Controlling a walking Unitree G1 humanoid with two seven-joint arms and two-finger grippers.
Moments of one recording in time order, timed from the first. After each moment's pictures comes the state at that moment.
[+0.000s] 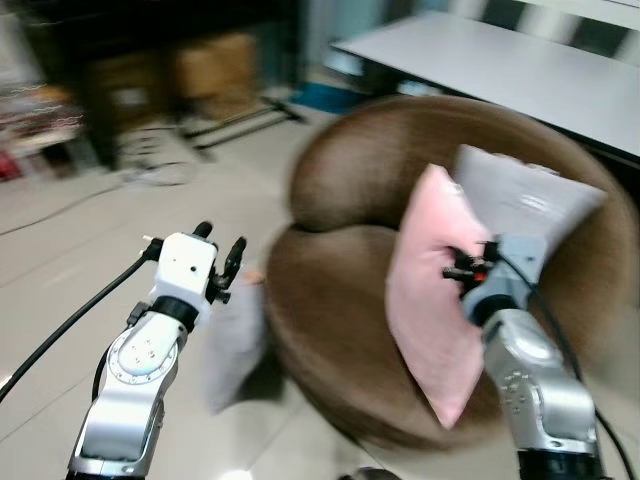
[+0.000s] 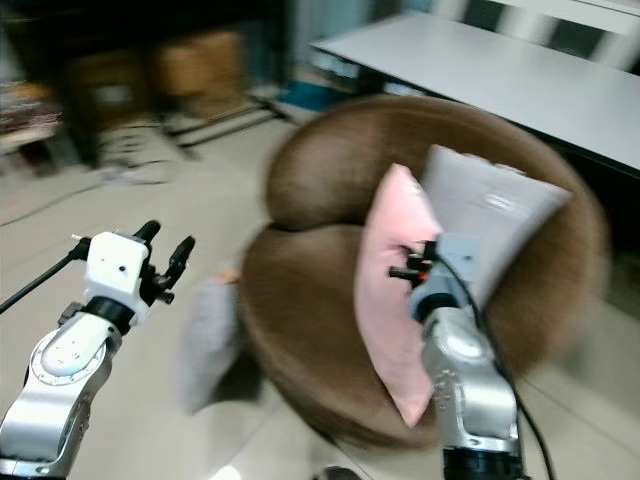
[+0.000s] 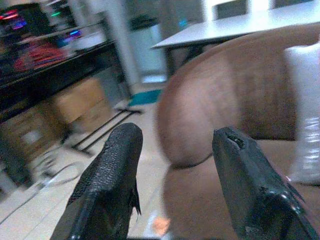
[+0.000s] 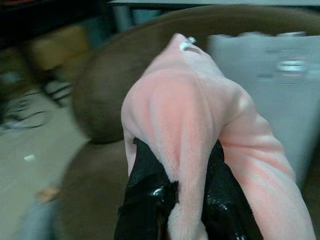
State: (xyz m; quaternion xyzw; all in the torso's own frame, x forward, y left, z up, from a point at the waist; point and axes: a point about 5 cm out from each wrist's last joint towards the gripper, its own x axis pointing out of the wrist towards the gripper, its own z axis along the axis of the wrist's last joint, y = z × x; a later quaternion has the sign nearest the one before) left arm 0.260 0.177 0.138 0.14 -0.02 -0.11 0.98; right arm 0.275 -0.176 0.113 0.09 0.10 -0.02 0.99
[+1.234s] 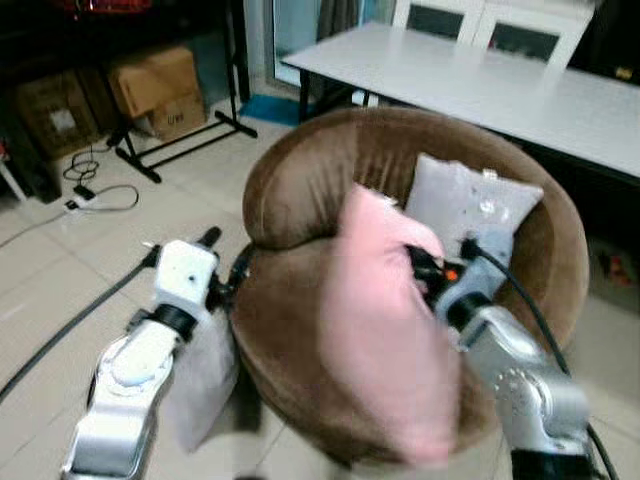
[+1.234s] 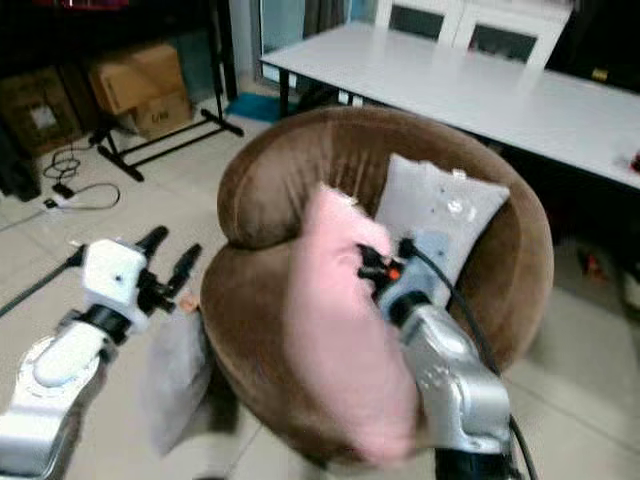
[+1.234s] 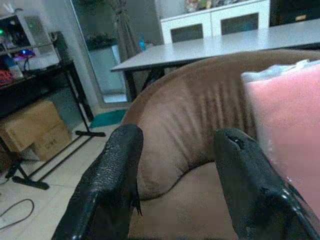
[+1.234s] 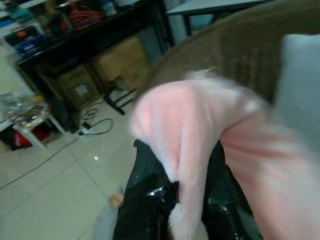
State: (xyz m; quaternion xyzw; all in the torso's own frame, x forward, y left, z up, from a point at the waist) left arm 0.246 0.181 0.138 0.13 -0.02 -0.14 0.98; right arm 0.272 -0.128 0.123 0.19 0.11 0.15 0.96
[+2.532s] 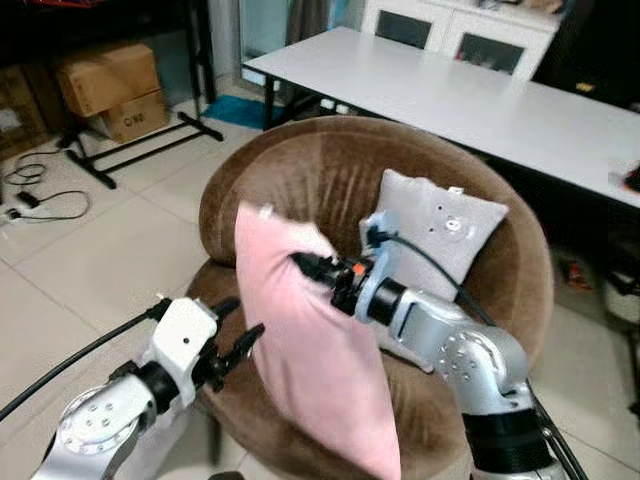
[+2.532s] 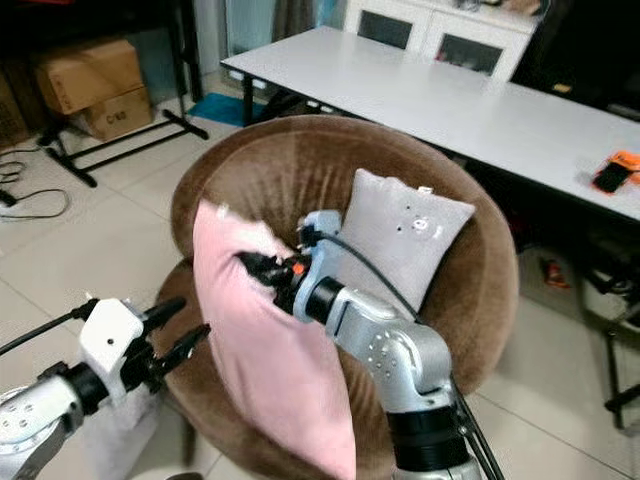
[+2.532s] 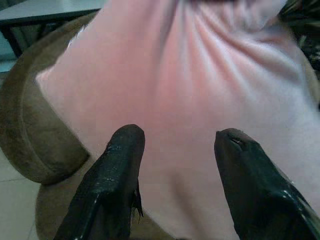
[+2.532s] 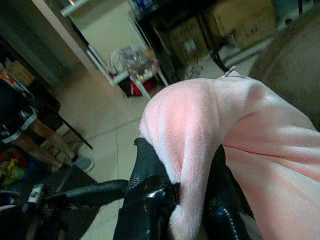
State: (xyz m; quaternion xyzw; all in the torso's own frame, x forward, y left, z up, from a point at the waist) left arm 0.193 0.181 0.116 0.13 0.11 -0.31 0.94; right arm 0.272 -0.046 0.142 0.25 0.18 0.41 0.86
